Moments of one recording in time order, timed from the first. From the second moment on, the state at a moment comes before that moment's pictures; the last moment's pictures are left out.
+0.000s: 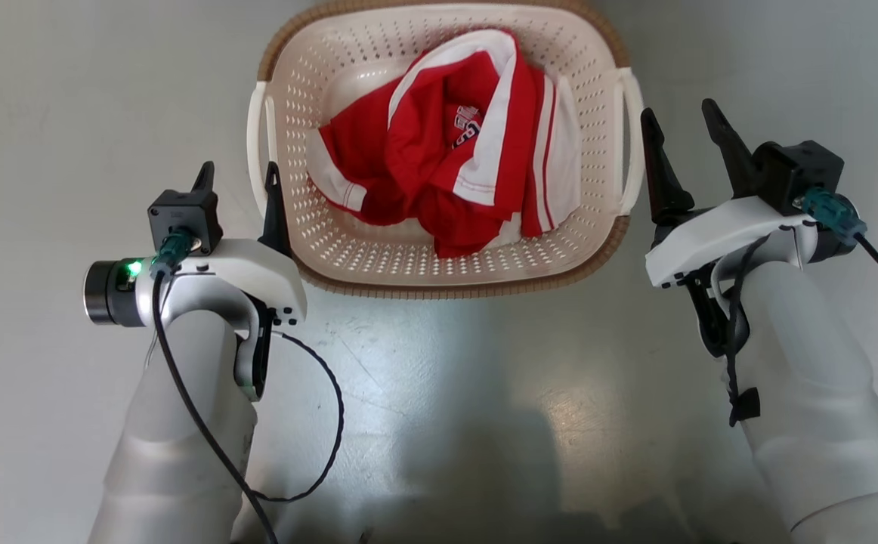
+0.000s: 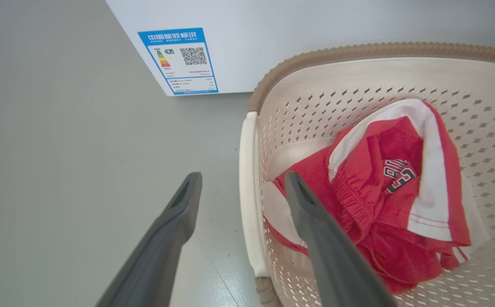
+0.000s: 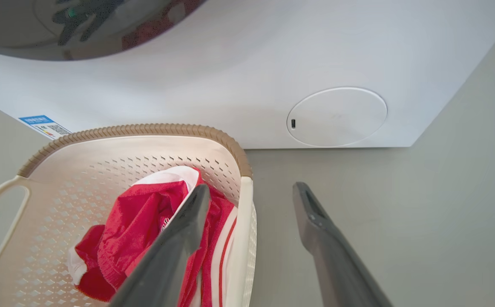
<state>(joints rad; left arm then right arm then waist) -0.67 0.03 -0.04 0.72 -0.09 0.07 -0.26 -0.74 -0.06 0.04 0.74 0.14 0.12 -0.26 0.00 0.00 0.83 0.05</state>
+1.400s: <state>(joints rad) -0.86 0.03 -0.24 0.96 -0.24 0.04 -0.26 -0.93 -0.08 0.19 1.06 0.26 0.12 -0.26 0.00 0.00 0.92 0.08</state>
